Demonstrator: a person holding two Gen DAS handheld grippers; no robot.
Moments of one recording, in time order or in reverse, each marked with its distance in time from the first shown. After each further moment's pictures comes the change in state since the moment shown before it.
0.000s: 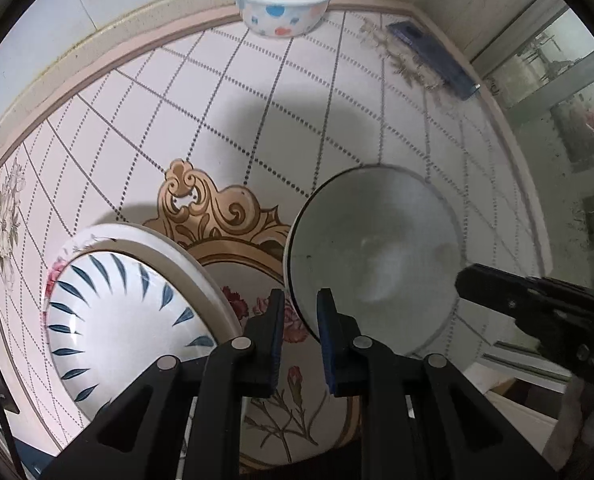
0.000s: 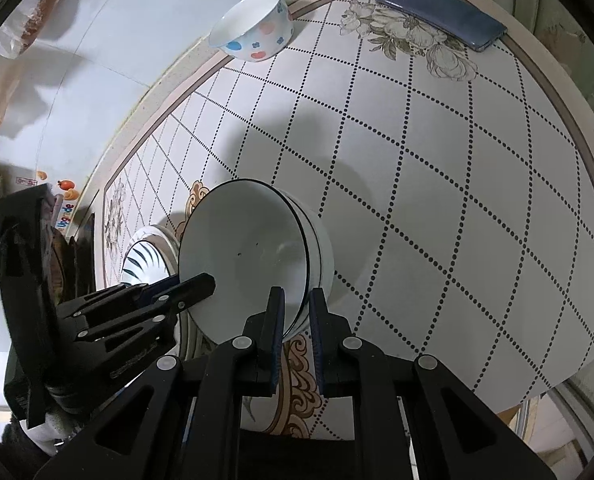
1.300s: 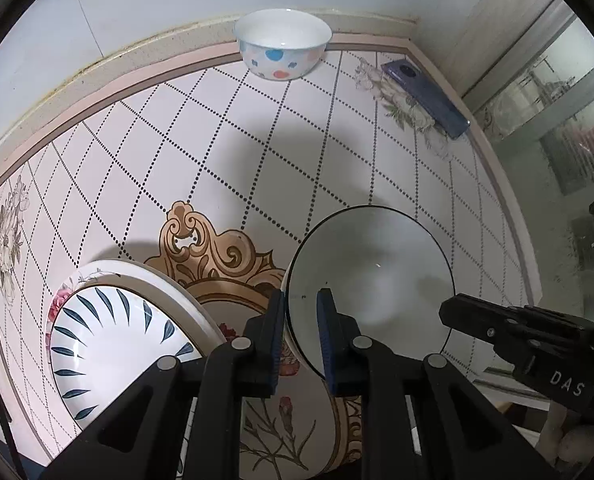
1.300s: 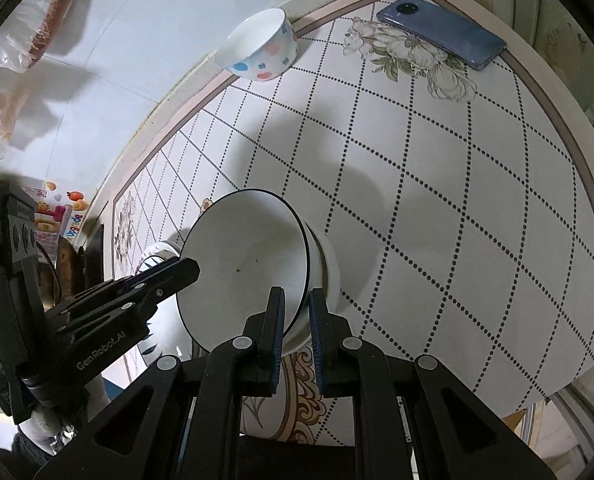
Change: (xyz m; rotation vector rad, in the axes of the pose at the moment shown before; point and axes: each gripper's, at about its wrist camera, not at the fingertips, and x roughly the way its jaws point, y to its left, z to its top) left arm -0.005 -0.002 0.010 -0.007 -0.105 -0.007; right arm -0.009 -0.001 0.005 -0.001 -0.051 0.014
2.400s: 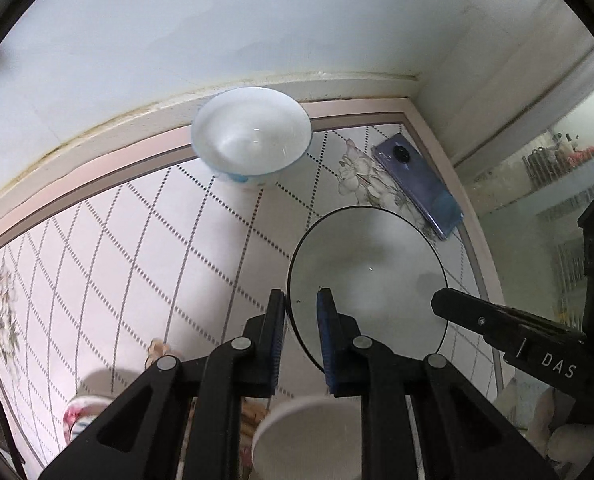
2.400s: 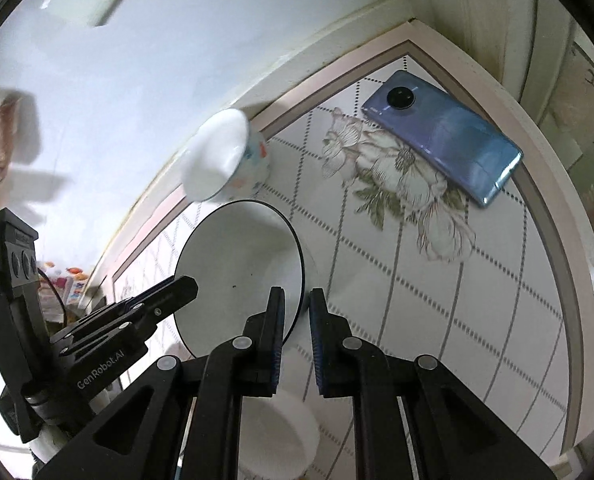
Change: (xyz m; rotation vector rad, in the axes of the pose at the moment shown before) left arm -0.009 -0.022 0.115 -0.018 -0.064 -0.041; right arm -0.013 -0.016 0.137 0.072 -0.080 0.020
